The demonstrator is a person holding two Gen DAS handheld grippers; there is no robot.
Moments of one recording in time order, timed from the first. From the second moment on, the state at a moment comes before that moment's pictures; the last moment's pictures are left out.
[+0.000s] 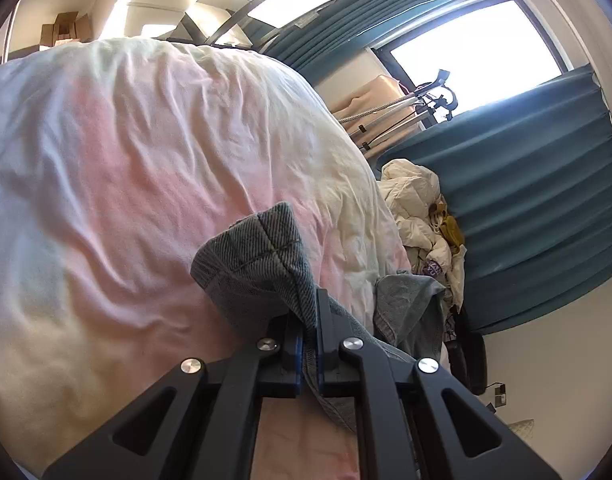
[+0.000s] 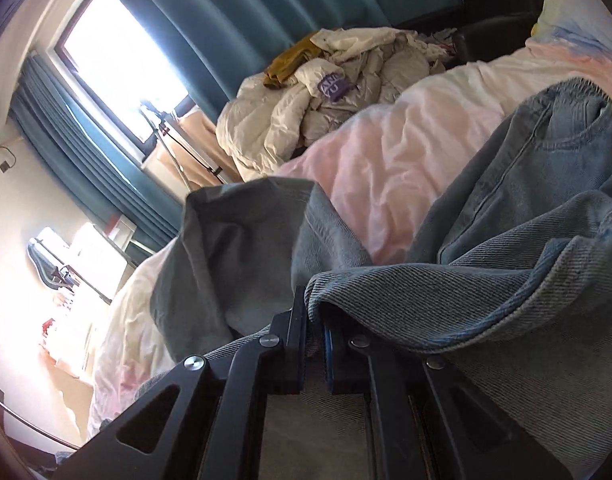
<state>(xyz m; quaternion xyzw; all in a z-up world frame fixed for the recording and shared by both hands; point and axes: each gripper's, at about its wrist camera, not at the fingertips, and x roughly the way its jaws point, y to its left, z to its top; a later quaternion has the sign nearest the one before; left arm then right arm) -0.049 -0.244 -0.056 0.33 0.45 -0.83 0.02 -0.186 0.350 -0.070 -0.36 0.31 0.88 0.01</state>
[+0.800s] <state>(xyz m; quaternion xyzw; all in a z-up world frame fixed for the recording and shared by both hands) -0.052 -0.239 -0.065 0.35 0.42 -0.83 0.05 -0.132 0.361 -0.044 -0.35 0.39 0.85 -0.05</state>
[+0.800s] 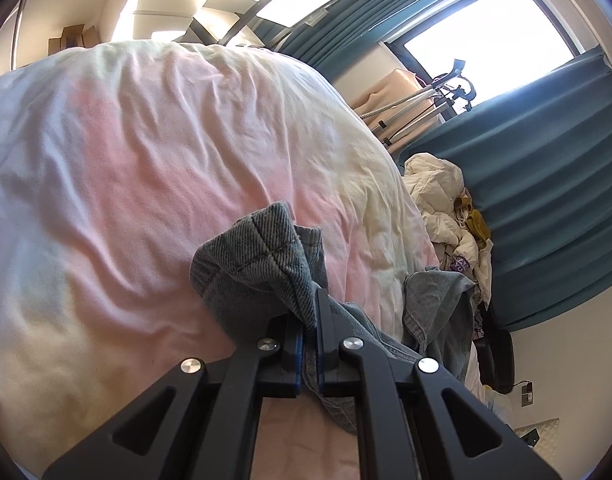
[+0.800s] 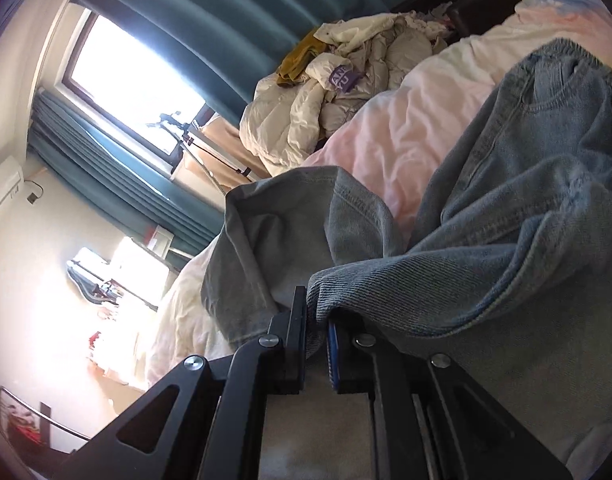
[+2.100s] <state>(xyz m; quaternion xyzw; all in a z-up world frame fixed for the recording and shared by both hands) -0.042 -0.263 -0.063 0.30 0.52 -0.80 0.00 0.018 0.573 -0.090 -0.31 0.56 0.74 0.21</state>
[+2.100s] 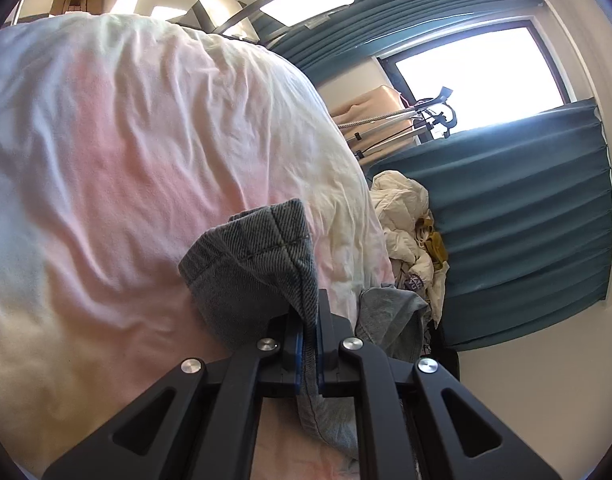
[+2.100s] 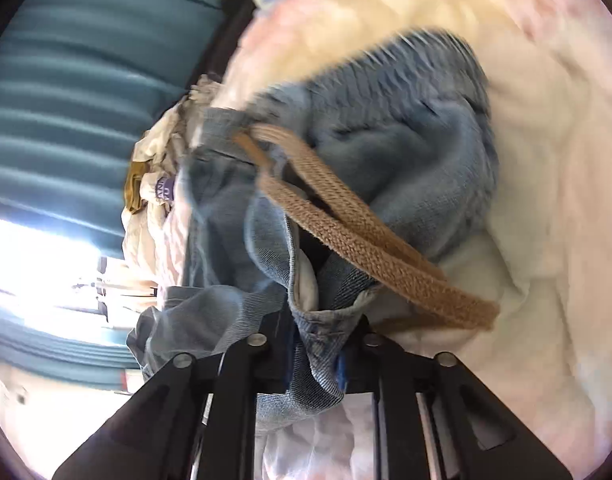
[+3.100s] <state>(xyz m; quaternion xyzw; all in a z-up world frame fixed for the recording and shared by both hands) -0.035 -0.293 -0.092 0.37 0.53 -0.76 0.09 0.056 0.638 -0.088 -0.37 0.52 0.76 0.13</state>
